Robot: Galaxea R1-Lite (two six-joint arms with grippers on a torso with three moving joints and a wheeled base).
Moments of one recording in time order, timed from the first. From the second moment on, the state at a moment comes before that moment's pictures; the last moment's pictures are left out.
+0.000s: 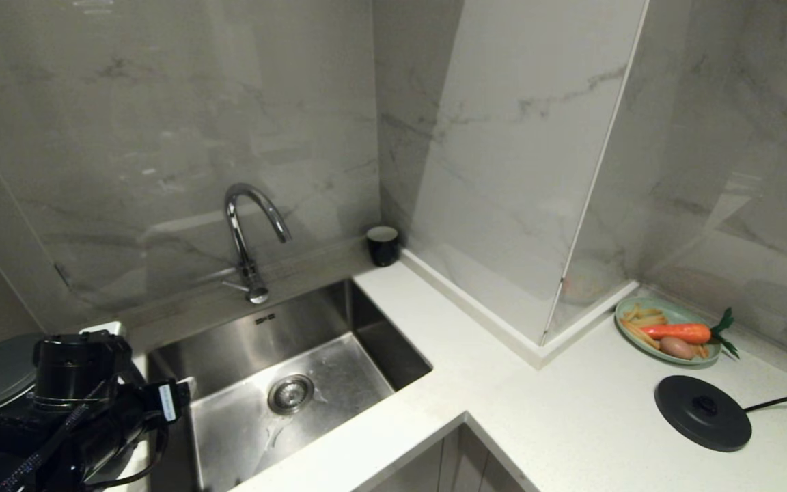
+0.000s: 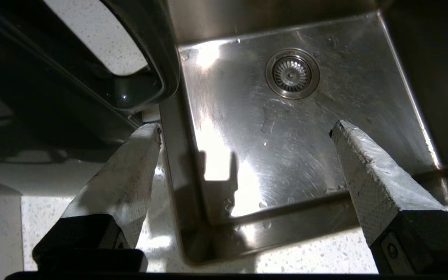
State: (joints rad) left arm -0.10 1.71 -0.30 -0.79 0.34 -0.29; right arm 0.00 0.00 0.00 0.00 0.00 0.00
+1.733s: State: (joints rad) left arm 0.06 1.97 -0.41 -1.07 0.34 -0.16; right arm 0.00 0.00 0.00 0.00 0.00 0.00
